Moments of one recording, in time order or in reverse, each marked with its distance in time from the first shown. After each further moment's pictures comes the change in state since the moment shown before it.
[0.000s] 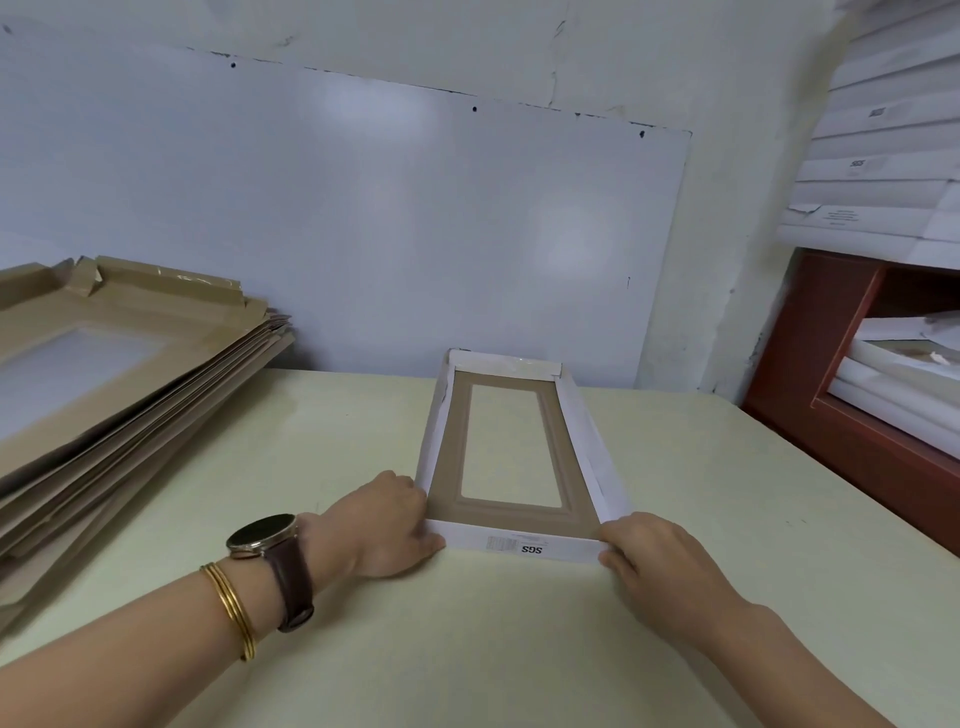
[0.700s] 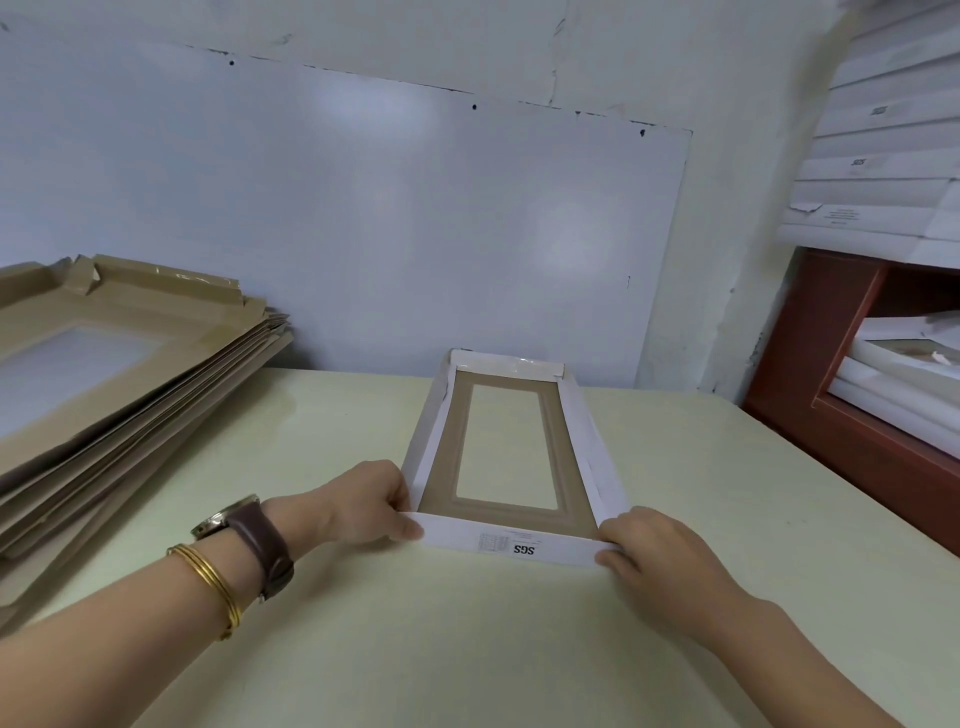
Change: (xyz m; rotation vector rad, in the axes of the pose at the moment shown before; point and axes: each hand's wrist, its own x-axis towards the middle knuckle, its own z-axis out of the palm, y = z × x) left_hand 0.010 -0.025 -0.011 -0.378 -0.071 -0.057; right_hand 0.004 0.005 -0.002 -0.044 0.028 -0.068
